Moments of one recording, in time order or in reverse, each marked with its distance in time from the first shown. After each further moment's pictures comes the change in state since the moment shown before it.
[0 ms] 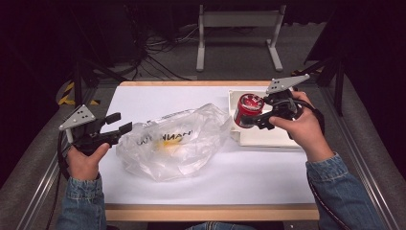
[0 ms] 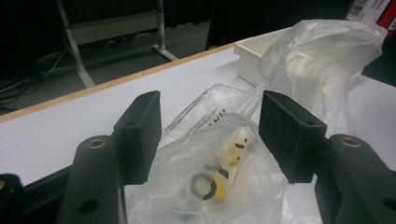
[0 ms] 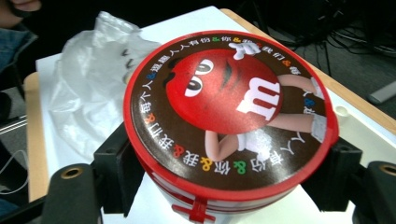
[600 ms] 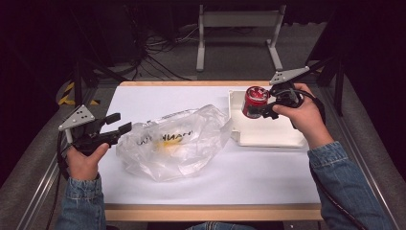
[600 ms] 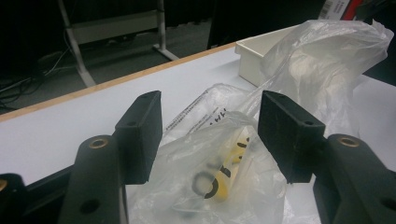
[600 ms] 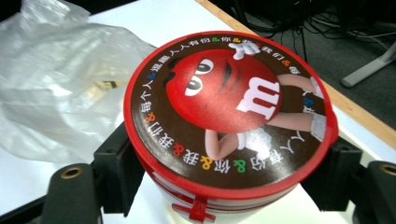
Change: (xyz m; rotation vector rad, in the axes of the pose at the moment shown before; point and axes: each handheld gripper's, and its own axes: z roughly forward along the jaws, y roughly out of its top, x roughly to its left) left arm 0.001 -0.001 -0.001 0.000 0.002 -0.002; right arm -0.050 -0.009 0.011 0.050 -0.073 0.006
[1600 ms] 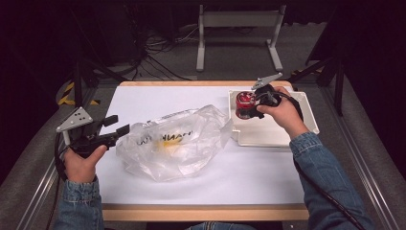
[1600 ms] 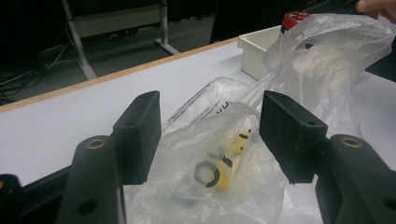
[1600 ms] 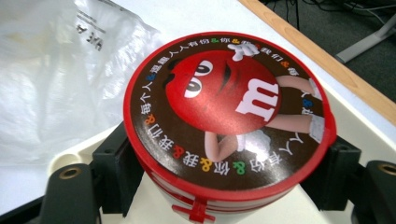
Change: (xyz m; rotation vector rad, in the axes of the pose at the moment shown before) left arm 0.001 -0.005 -0.007 0.017 0.015 -0.016; right arm -0.039 -0.026 0.079 0.114 -0.038 -0.008
